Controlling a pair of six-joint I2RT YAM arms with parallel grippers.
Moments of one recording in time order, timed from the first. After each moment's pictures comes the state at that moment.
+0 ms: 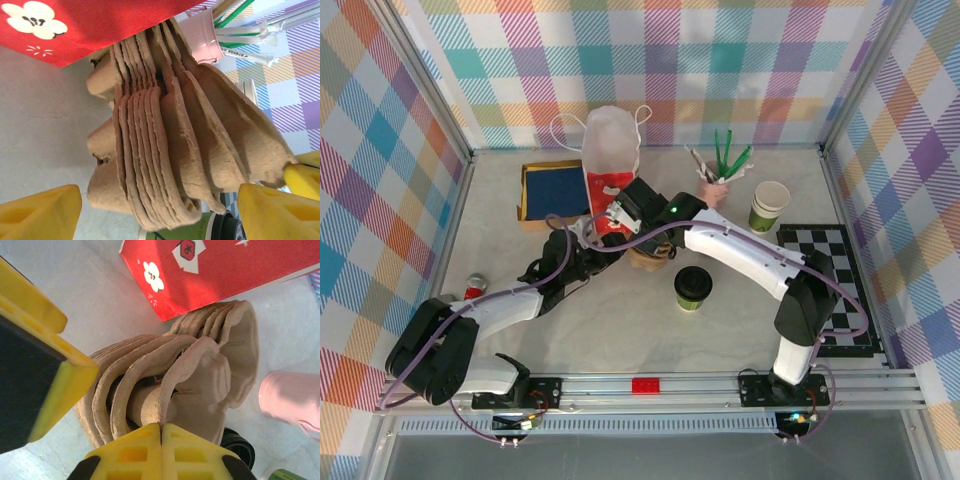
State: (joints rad) left arm -0.51 1.34 0.53 0.42 0.29 -1.02; right arm 0.90 1.77 1.68 -0.94 0.30 -0.27
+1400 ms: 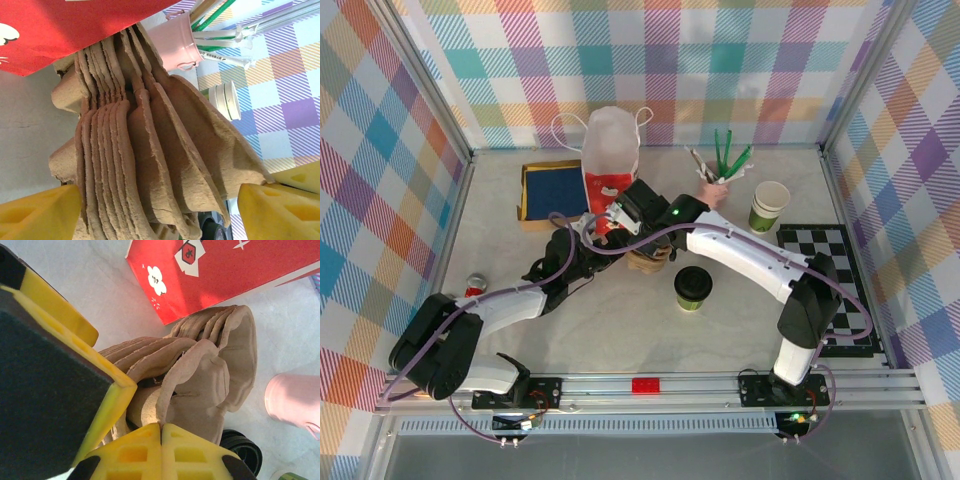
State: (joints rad) left arm -0.54 1.37 0.55 0.50 0.29 -1.05; right arm 0.91 1.75 1.66 -0.93 0.28 -0.25
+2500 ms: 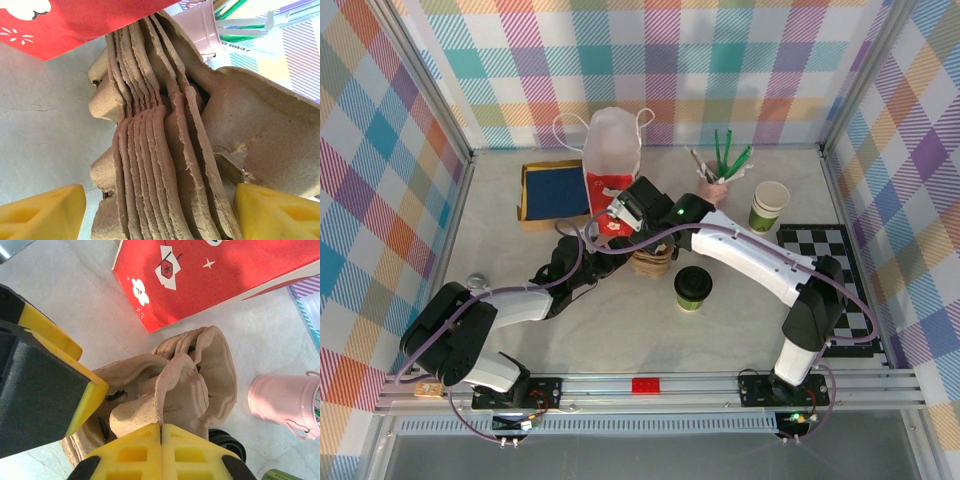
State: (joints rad) left arm -0.56 1.44 0.49 0.60 0.27 -1.08; right arm 0.91 1.73 1.66 -0.92 0.32 -0.26
